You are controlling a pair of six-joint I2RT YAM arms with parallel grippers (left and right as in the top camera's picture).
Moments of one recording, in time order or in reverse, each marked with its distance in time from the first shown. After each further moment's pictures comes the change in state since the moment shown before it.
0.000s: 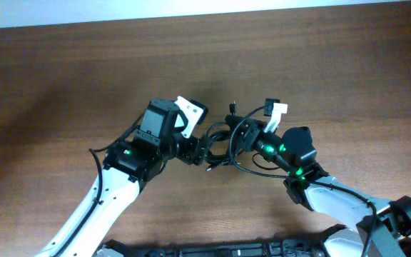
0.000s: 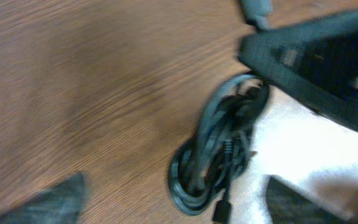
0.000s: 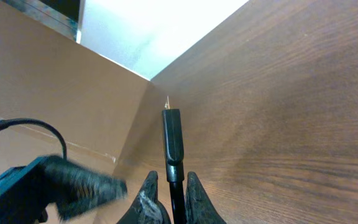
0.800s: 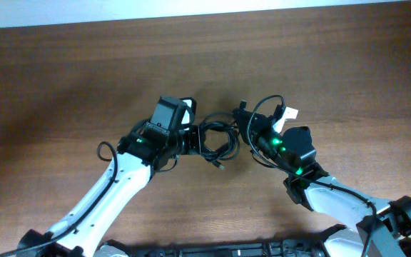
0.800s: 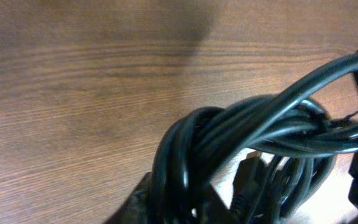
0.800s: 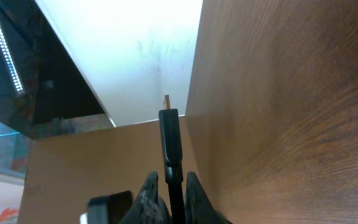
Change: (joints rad) left arm 0.001 0.137 0.000 0.030 -0.004 -0.441; right arm 0.000 0.000 0.000 -0.003 0.119 0.689
